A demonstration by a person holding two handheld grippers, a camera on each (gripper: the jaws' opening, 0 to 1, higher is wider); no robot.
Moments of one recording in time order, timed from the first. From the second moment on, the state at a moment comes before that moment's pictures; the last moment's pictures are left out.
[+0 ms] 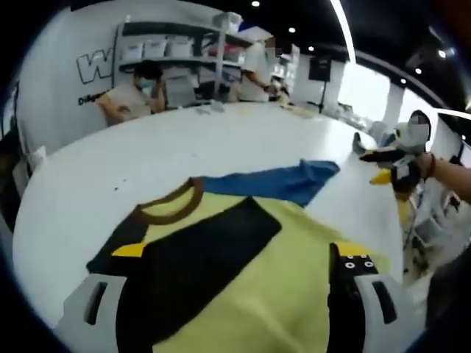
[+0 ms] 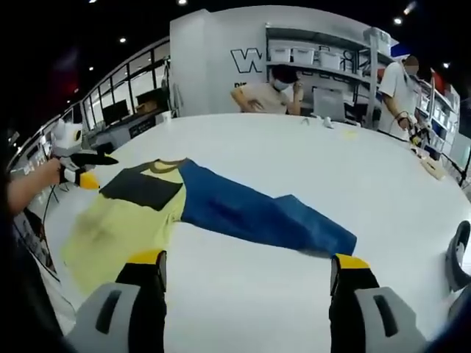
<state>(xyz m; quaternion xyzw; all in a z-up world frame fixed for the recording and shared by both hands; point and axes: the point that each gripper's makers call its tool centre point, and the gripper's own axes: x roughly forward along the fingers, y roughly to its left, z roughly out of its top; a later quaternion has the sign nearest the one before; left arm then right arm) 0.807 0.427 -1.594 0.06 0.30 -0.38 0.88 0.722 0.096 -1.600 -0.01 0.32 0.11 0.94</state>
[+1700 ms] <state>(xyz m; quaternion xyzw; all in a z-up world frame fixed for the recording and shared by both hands) 0.733 0.518 -1.566 0.04 0.28 -0.31 0.91 0.788 -0.014 -1.656 0.12 0.36 -0.05 0.92</state>
